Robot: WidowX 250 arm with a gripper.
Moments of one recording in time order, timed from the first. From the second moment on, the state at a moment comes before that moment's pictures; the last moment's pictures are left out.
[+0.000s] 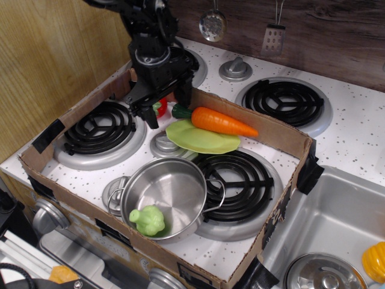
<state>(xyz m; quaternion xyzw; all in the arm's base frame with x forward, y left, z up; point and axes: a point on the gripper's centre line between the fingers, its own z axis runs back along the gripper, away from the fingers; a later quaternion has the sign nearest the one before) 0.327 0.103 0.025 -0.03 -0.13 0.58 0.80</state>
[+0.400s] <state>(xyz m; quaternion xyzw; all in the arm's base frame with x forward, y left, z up) 0.335 0.111 0.023 -0.03 -0.14 0.59 0.79</state>
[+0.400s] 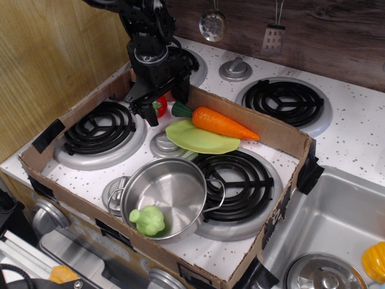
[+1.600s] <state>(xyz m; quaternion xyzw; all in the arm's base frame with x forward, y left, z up) 0.345 0.084 0.013 -0.08 -0.08 0.56 0.82</state>
